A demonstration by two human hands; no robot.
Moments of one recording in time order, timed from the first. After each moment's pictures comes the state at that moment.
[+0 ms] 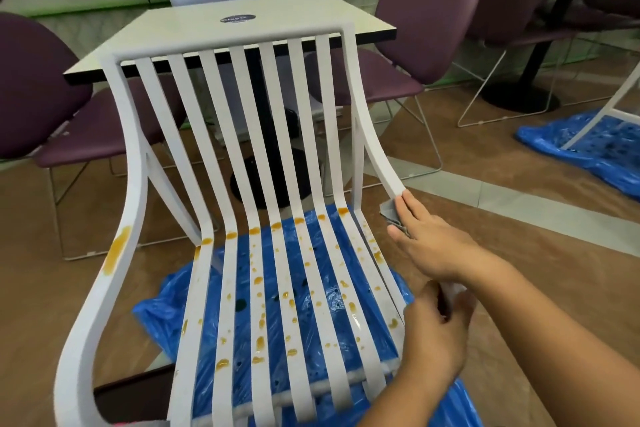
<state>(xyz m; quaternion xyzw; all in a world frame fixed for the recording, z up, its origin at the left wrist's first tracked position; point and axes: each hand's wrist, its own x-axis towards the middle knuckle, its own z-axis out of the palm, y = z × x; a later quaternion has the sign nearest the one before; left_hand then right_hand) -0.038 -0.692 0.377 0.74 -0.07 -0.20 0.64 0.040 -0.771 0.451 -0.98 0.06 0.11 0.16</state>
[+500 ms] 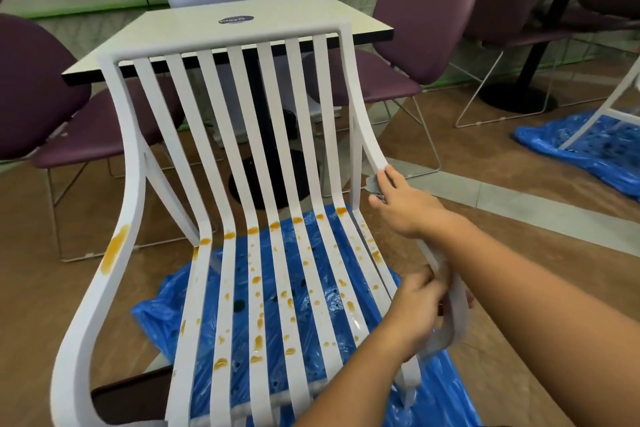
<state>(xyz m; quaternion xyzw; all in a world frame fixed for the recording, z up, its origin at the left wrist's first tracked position) -0.005 -0.676 0.380 0.62 -0.09 -0.36 0.69 0.104 -0.767 0.444 -0.99 0.05 0.07 0.14</state>
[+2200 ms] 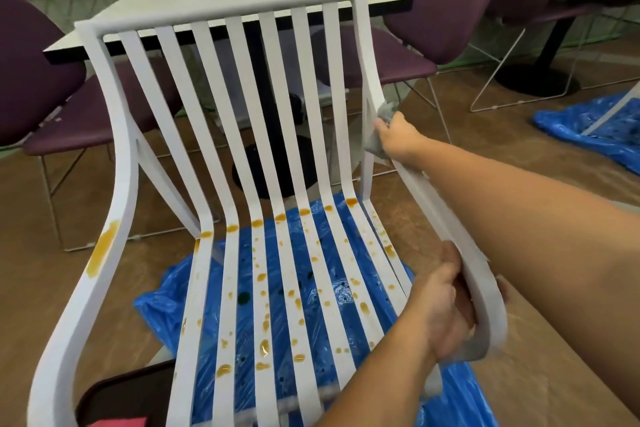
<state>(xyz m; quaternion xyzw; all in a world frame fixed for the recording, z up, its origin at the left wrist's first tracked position) 0.017 -0.690 0.385 0.33 0.10 -0.42 0.84 0.246 -0.777 0.440 -0.89 0.18 0.00 0.42</state>
